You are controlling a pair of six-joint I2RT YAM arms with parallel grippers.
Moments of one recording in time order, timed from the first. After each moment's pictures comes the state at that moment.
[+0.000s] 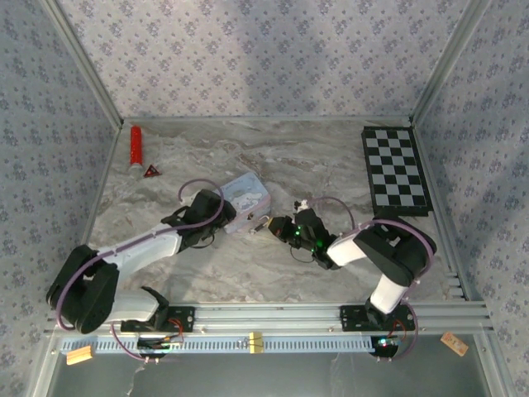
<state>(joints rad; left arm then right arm) -0.61 1.31 0.65 -0.23 -0.17 -1.12 0.77 1.68 0.43 0.81 -0.10 1.19</state>
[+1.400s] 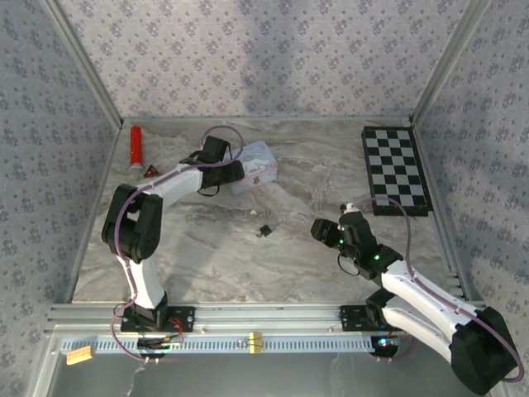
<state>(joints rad) -0.42 1.86 1.29 -0.37 -0.06 -0.57 0.54 0.82 0.33 -0.15 0.03 0.78</state>
